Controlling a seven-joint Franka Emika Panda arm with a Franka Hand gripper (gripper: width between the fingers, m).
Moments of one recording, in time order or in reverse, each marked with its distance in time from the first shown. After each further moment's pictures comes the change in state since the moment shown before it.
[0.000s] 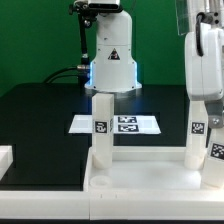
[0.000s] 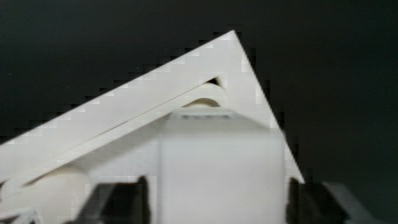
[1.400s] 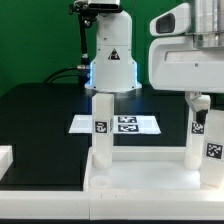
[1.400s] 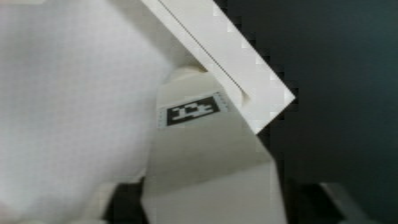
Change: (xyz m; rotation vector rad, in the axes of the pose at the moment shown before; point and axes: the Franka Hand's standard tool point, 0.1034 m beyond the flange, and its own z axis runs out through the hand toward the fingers) arm 0.001 -0.004 0.002 -0.060 0.047 -1.122
